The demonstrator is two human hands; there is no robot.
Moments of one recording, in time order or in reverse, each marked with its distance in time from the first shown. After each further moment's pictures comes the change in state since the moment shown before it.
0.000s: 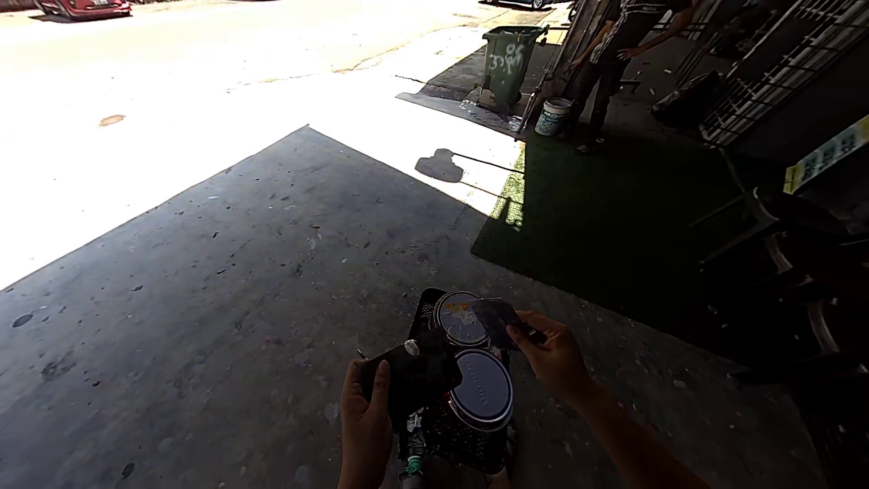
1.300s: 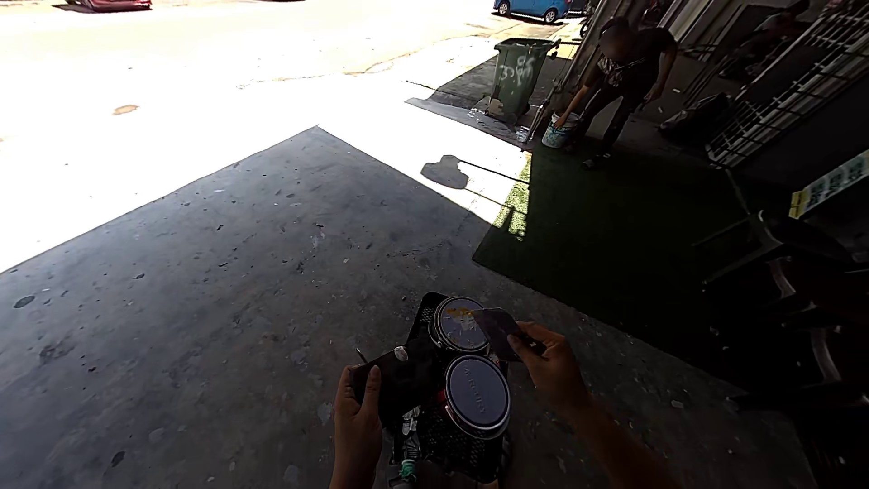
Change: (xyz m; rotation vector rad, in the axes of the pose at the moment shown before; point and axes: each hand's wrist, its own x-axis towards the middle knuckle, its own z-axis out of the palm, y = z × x) left_hand -0.001 -0.016 -0.015 0.011 0.075 -0.079; right_hand -0.004 0.000 0.005 0.060 -0.005 0.026
